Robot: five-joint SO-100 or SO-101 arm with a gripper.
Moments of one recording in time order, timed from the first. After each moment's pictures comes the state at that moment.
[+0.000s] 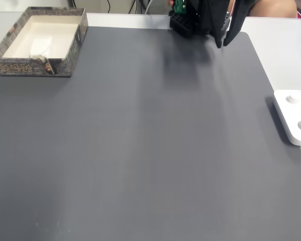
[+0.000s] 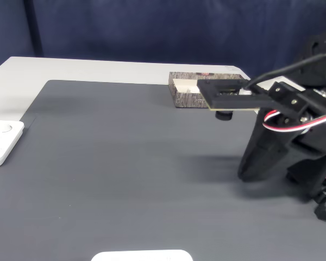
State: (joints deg) arm -0.7 176.4 161.2 85.3 -6.9
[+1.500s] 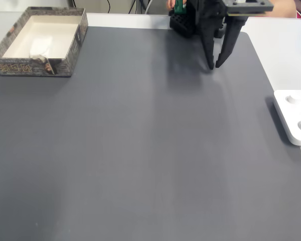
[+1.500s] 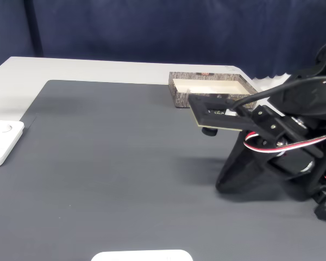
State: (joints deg) arm 5.2 188.3 176.0 75.9 -1.9
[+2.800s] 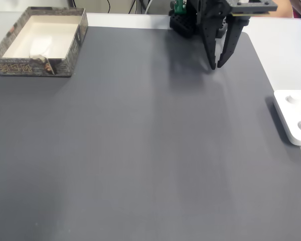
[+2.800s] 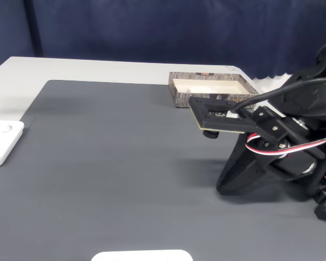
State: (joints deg) arm 3.3 188.3 176.0 75.9 -1.8
